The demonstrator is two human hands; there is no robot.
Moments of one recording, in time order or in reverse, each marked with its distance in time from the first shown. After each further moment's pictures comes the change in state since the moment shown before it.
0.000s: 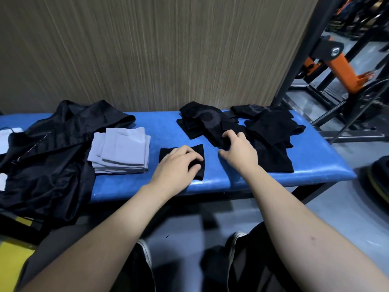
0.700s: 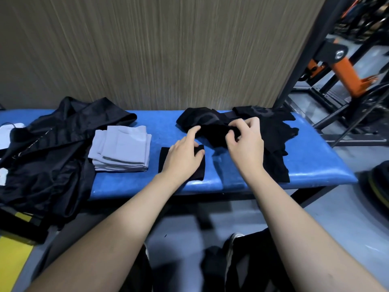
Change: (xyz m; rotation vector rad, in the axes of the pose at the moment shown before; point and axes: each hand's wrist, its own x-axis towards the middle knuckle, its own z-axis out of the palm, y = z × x) left_hand 0.032 0.013 0.009 -0.225 0.142 -0.139; right_hand -0.025 -0.025 -0.034 0.339 0.426 -0.133
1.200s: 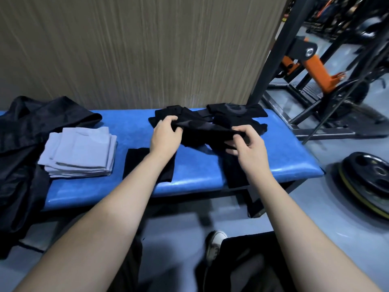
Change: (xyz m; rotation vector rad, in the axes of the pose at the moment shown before) left_hand 0.064 0.032 0.033 -0.131 0.114 -0.239; right_hand 0.002 0.074 -0.052 0.601 -0.112 0.299
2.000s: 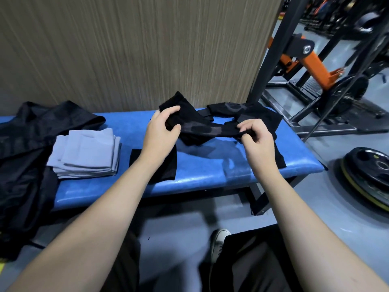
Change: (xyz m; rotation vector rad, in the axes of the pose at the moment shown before) left_hand -0.026 0.002 -0.038 -0.222 0.032 0.242; right_hand -0.002 -0.013 -0.015 -0.193 0.071 -0.282
